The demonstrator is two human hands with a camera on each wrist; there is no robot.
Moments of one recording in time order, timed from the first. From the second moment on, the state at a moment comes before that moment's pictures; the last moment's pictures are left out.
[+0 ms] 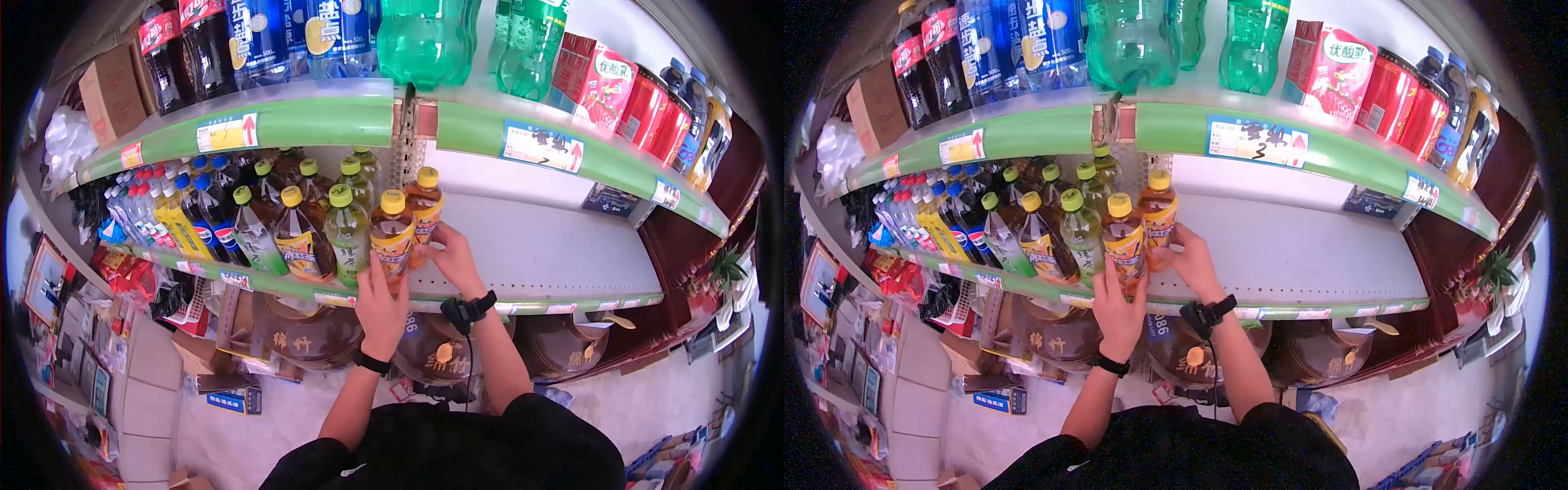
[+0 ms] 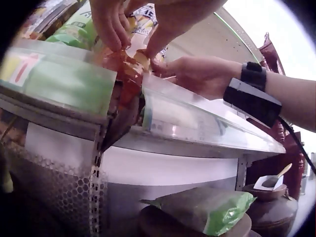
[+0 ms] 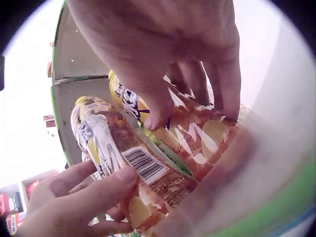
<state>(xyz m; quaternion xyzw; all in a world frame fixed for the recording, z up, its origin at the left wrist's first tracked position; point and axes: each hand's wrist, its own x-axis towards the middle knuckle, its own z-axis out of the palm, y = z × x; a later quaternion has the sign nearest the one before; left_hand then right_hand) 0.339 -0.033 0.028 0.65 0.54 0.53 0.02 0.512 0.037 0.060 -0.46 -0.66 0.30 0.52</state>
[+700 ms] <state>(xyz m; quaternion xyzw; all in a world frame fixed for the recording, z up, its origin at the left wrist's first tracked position) 0.332 -0.025 0.015 0.65 0.50 0.57 0.01 0.500 0.072 0.057 -0.42 -0.69 0.38 0.45</state>
